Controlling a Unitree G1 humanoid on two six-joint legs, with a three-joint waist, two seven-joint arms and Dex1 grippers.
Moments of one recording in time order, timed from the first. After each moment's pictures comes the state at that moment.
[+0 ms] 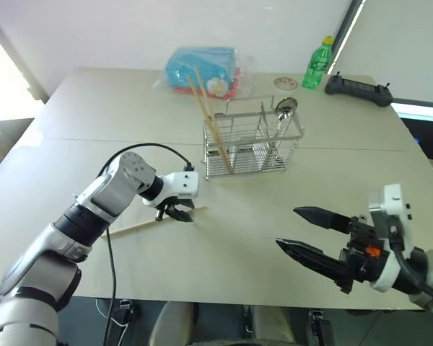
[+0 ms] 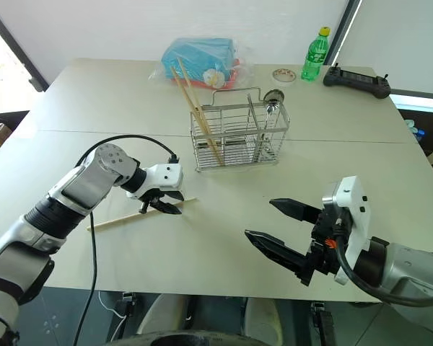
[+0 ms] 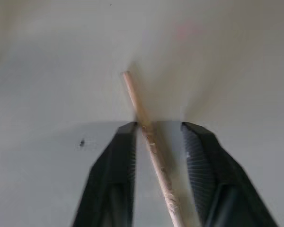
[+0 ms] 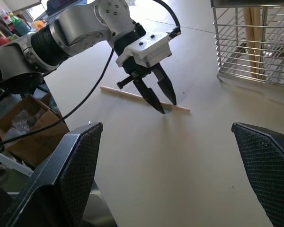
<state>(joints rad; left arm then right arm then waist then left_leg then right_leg) -0.75 0.69 -0.54 0.08 0.01 0.50 -1.38 0.42 -1.00 -0.60 -0.94 1.50 0.72 0.36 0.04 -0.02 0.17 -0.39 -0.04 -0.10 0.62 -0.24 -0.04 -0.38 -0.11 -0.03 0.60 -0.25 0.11</state>
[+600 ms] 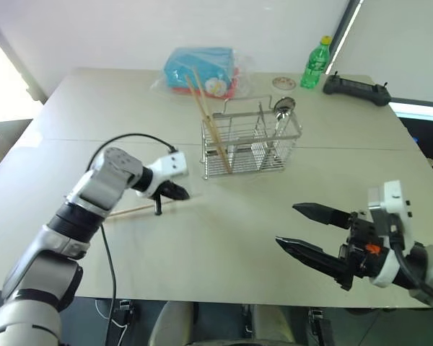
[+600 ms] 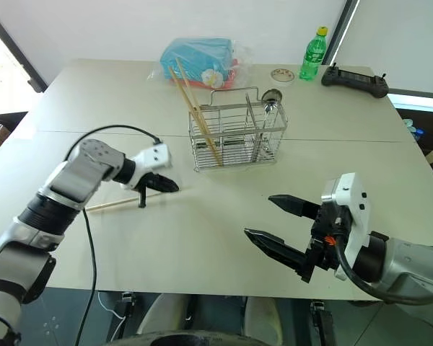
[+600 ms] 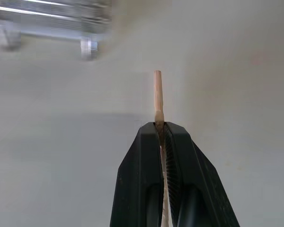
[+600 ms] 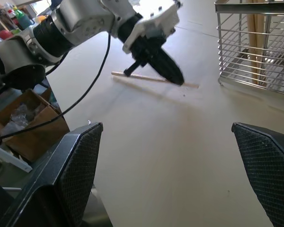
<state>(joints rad) -0.79 0.66 -0.27 0.19 -0.07 0.66 -1.16 0.37 -1.00 -0.57 -0.91 1.43 0.72 0.42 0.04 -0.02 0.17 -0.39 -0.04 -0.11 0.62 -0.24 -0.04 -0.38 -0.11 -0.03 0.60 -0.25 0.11</state>
